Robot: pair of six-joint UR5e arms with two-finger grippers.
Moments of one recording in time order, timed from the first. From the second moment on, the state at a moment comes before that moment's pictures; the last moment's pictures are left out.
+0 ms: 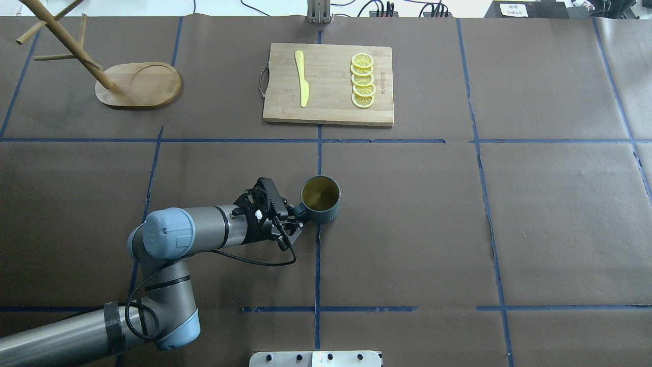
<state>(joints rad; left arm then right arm) -0.37 -2.07 -1.43 -2.77 -1.63 -0.35 1.46 -1.78 1.88 -1.60 2.32 -0.05</state>
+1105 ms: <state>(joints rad) -0.50 -2.07 -1.52 -2.76 -1.64 -1.10 1.46 -1.78 1.88 -1.60 2.33 -0.06</state>
